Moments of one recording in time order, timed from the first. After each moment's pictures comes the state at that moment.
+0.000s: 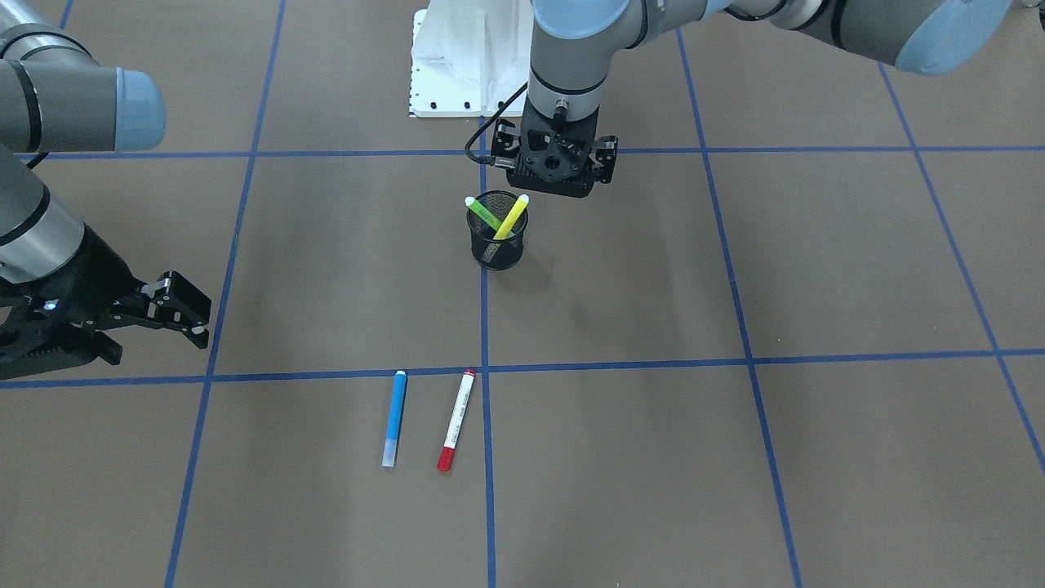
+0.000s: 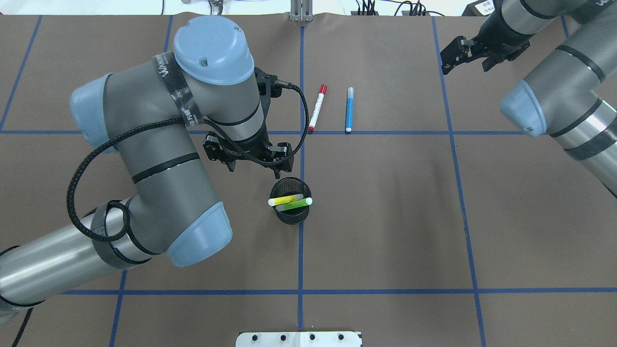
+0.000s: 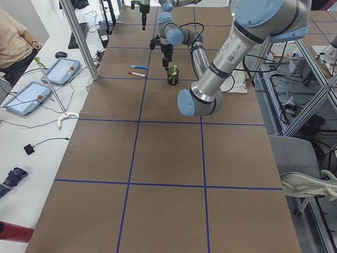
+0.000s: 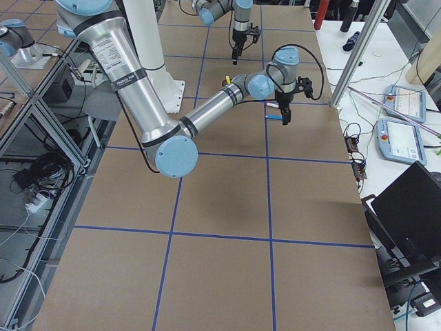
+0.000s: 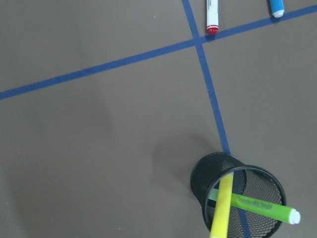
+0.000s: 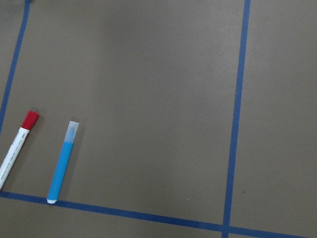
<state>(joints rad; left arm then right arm) -0.60 -2.41 -1.81 -1.19 -2.05 -0.98 1.06 -1.07 1.68 -1.52 2.18 0.66</state>
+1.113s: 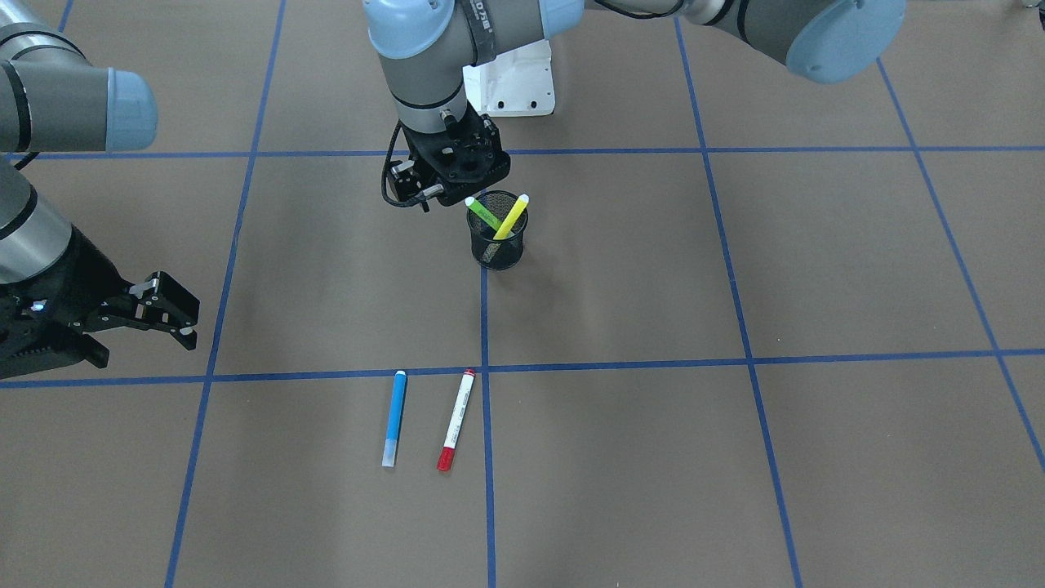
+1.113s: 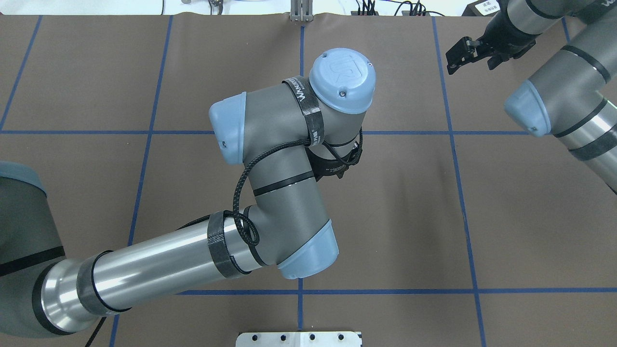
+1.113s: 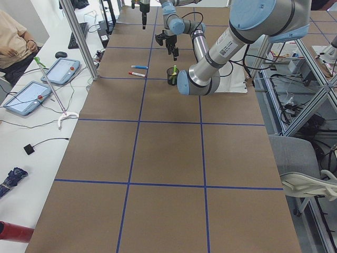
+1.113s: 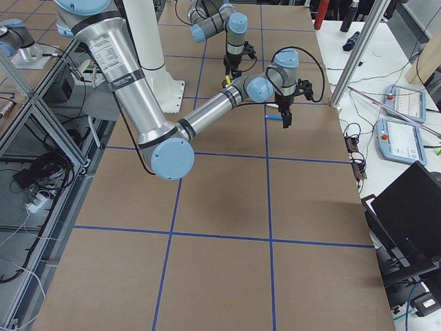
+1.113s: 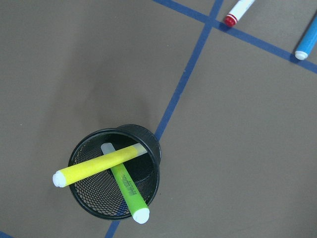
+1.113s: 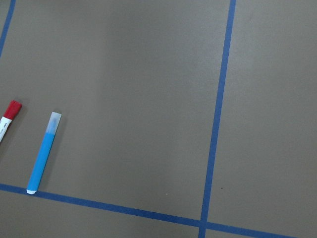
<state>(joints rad) -0.50 -2.65 -1.49 -1.23 -1.96 -1.70 1.07 -1.08 1.68 -1.52 2.17 0.62</state>
